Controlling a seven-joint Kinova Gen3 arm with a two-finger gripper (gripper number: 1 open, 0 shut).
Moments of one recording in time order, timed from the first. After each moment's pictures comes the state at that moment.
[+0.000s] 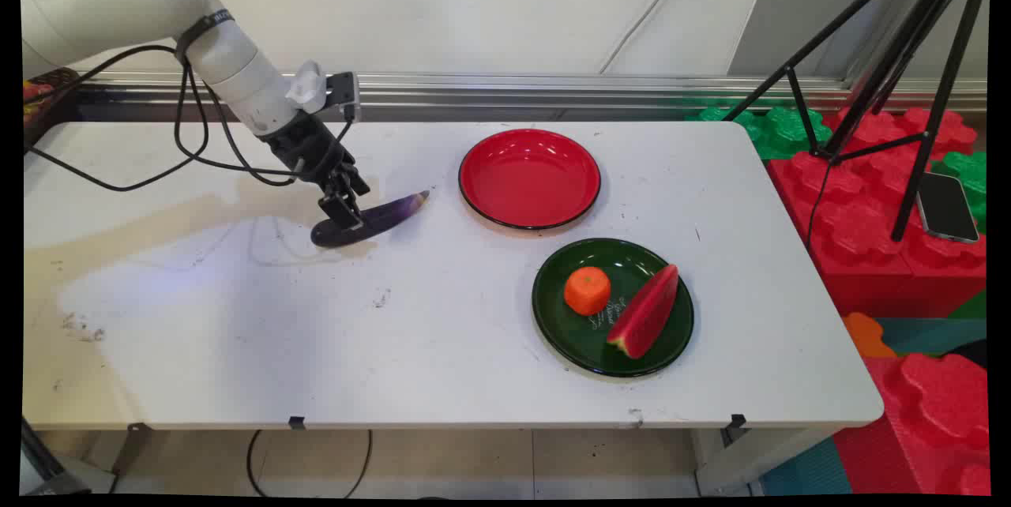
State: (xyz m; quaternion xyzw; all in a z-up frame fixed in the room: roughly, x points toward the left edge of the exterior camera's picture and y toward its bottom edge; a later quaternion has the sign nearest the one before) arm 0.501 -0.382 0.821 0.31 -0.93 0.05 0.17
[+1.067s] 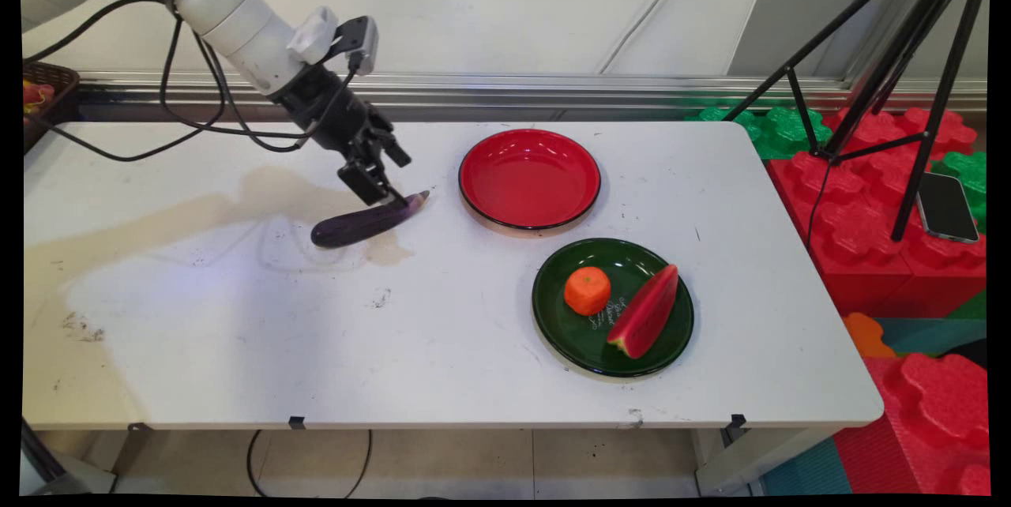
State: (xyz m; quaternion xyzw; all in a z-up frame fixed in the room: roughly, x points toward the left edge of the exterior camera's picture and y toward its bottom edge) arm 0.457 -0.373 0.893 0.23 -0.94 0.06 0.26
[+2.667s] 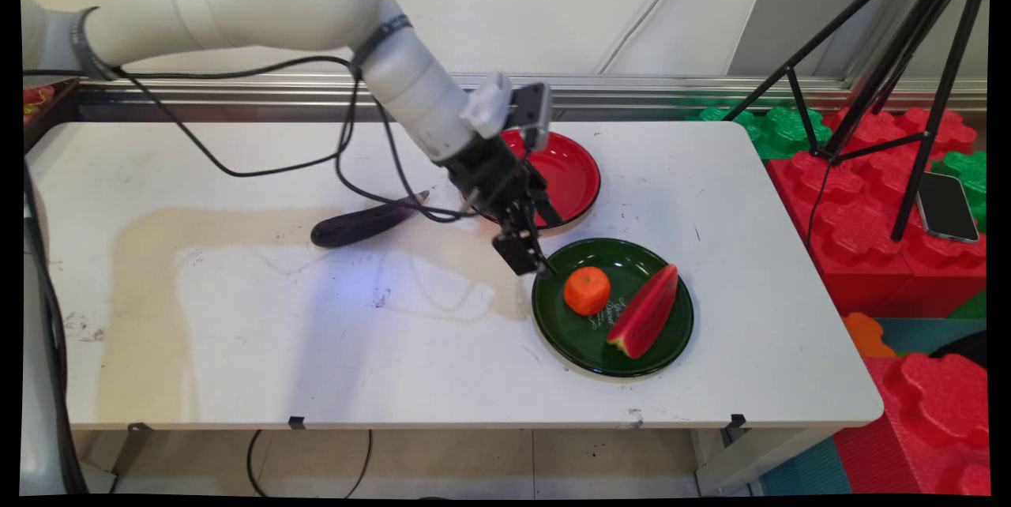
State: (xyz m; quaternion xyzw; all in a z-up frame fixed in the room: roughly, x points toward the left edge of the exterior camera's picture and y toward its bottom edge) arm 0.265 -0.391 0.852 0.12 -0.94 0.04 0.31
